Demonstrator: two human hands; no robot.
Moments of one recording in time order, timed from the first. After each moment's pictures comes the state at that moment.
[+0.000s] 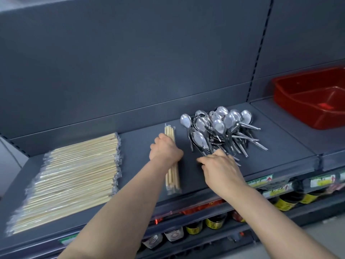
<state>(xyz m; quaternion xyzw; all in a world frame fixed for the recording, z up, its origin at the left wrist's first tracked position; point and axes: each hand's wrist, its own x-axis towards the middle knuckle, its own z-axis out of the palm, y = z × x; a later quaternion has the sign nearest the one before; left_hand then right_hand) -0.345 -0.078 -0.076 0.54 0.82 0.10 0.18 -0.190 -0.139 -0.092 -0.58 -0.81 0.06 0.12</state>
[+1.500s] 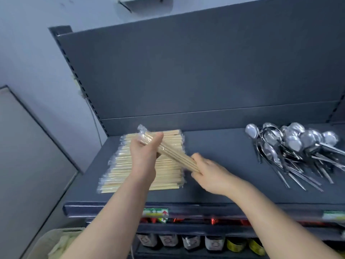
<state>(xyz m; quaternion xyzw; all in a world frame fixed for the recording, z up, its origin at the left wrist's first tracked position) -0.523 -0.197 -0.028 0.26 0.58 0.70 0.32 -0.352 -0.160 -0.048 -0.40 -0.87 0.28 0.05</state>
